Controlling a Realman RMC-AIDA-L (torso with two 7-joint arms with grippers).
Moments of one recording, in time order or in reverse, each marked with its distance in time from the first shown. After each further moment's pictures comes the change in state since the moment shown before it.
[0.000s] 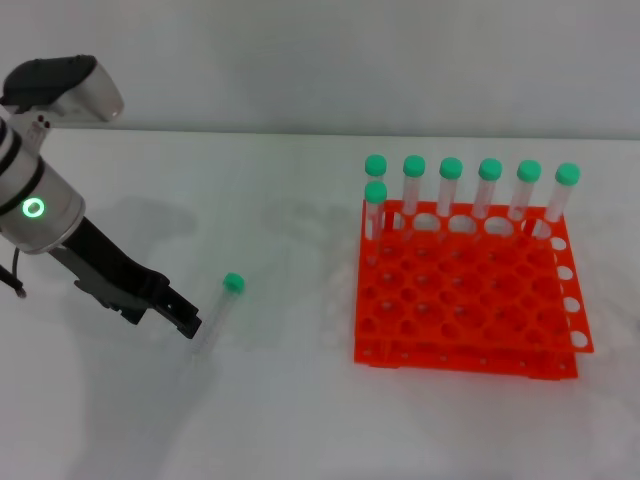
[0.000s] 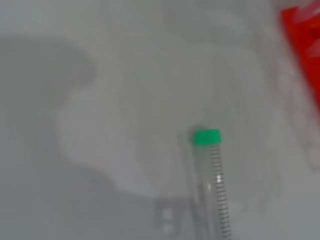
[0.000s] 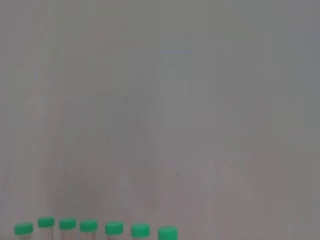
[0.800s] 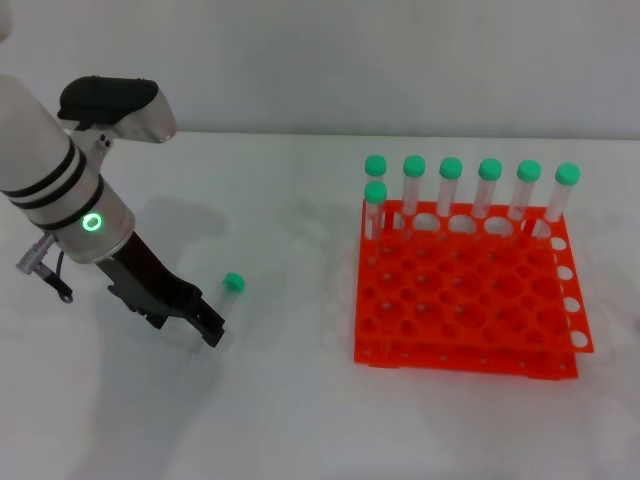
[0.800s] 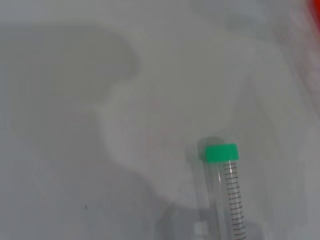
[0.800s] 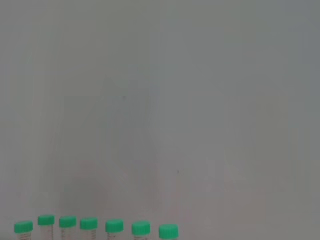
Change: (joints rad) left arm -0.018 -0.013 -0.002 0.181 0.087 -0.185 -0.113; right arm 0.007 0.003 0.000 0.008 0.000 0.007 -0.002
